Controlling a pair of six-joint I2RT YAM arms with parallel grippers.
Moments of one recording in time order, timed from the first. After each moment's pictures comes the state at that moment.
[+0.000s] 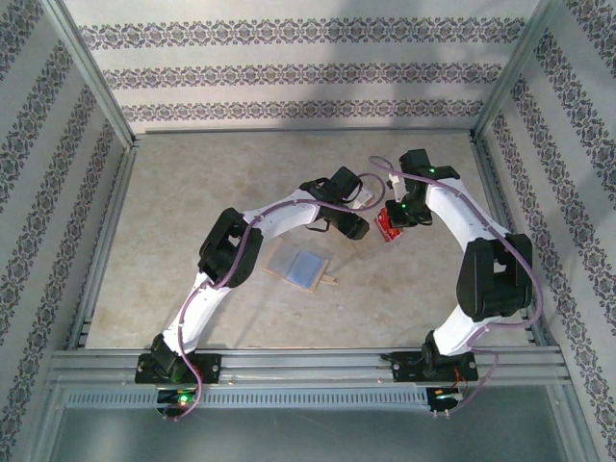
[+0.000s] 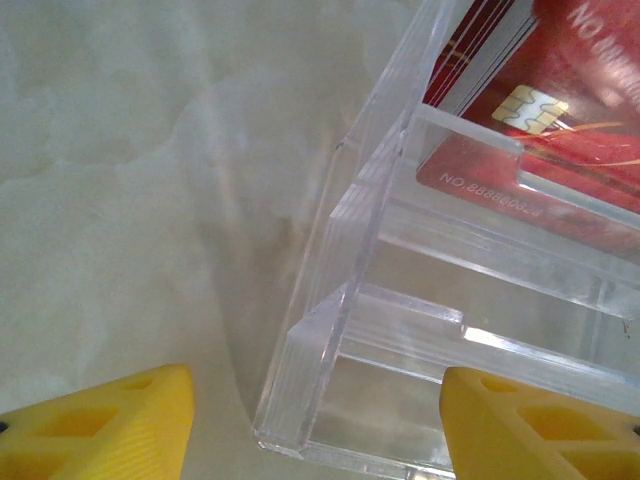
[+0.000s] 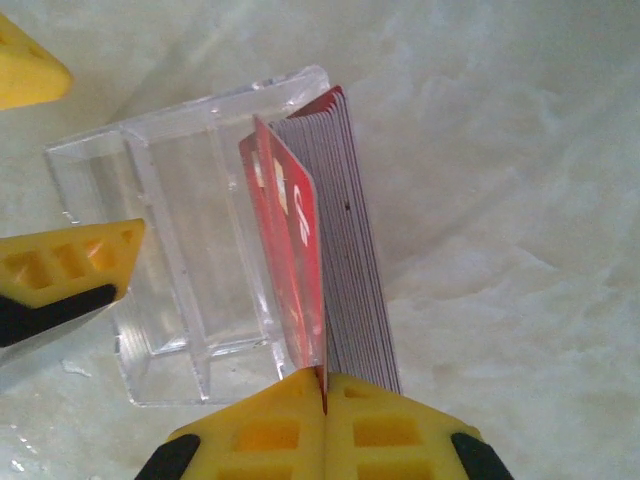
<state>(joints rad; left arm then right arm) -0.73 2.38 1.98 -0.62 0.21 0.00 0.13 1.65 1.29 -0.97 -0.09 0.00</state>
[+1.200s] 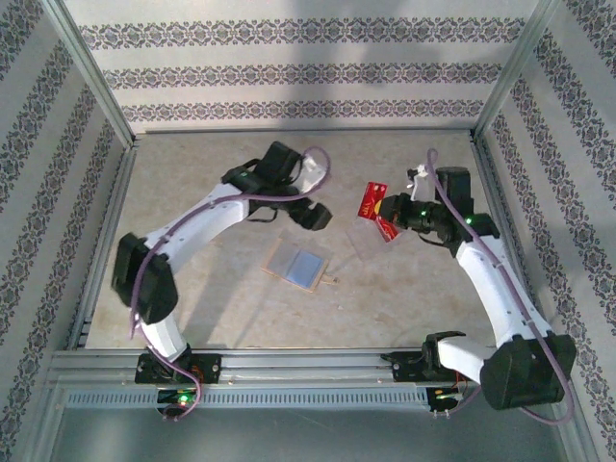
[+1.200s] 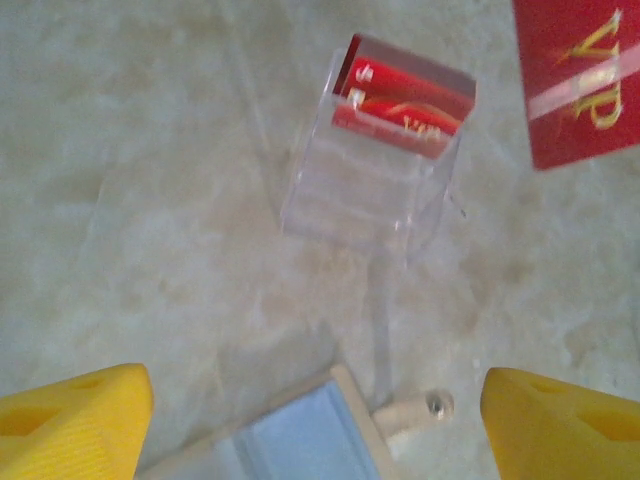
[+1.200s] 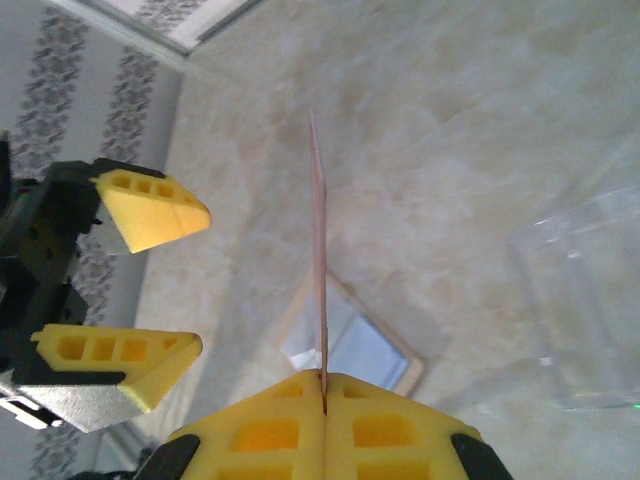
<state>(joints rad) -0.58 1.71 1.52 -0.71 0.37 0.09 0.11 1.12 0.95 -0.53 -0.68 0.51</state>
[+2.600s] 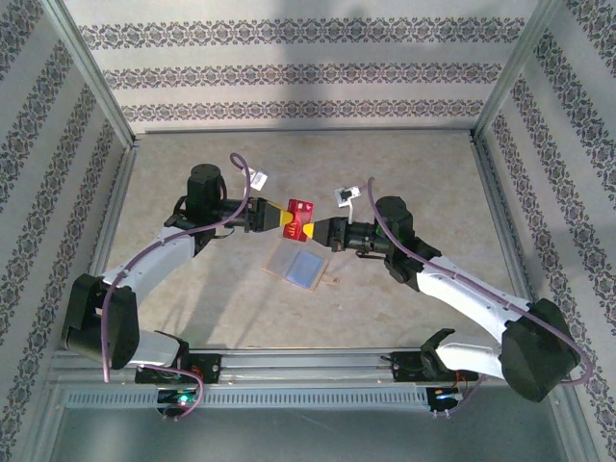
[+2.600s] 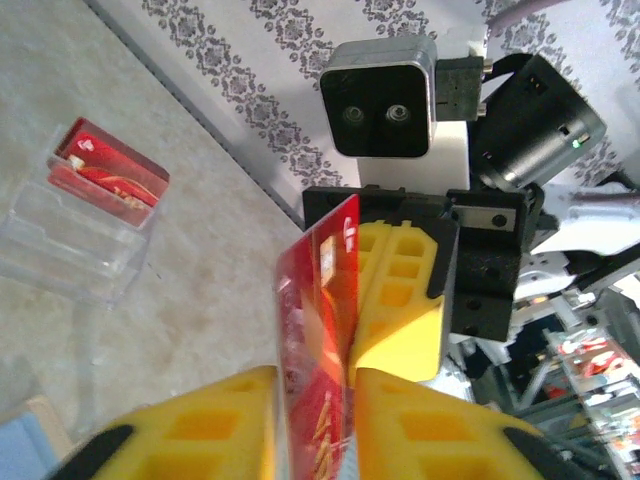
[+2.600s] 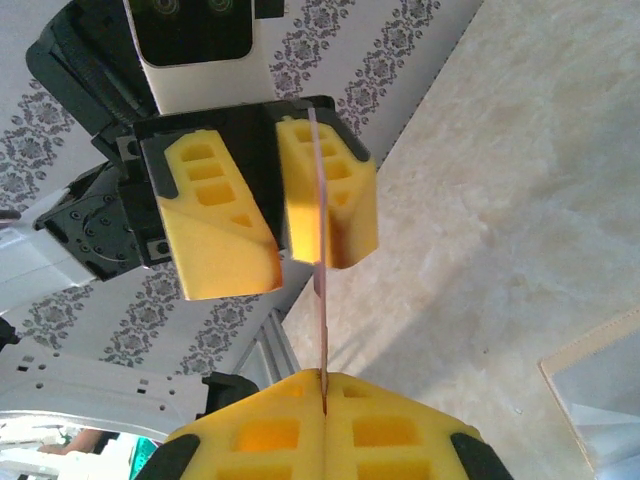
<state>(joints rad) -0.29 1.39 0.90 0.18 1.21 -0.54 0.59 1.19 0.70 0.30 -0.69 0.82</state>
